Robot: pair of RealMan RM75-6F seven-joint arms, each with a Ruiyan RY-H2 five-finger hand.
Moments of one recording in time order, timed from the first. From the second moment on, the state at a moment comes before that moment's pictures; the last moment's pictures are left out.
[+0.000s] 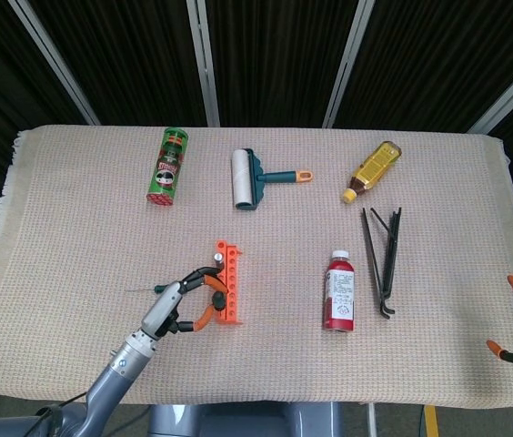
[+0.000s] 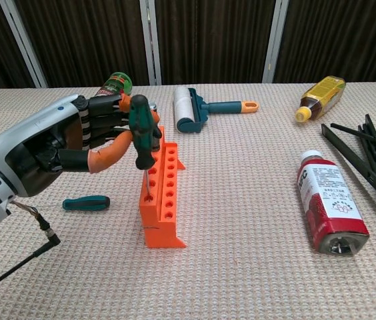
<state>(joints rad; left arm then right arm) -0.50 -1.70 -0.03 -1.57 1.60 1.28 -0.64 0.01 -1.16 0.05 -1.35 -1.48 1.47 0.26</state>
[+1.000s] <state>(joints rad) -0.51 -1.60 0.02 -1.67 1.72 1.31 -0.49 0.00 -1.16 0.05 -1.35 -1.48 1.48 0.26</state>
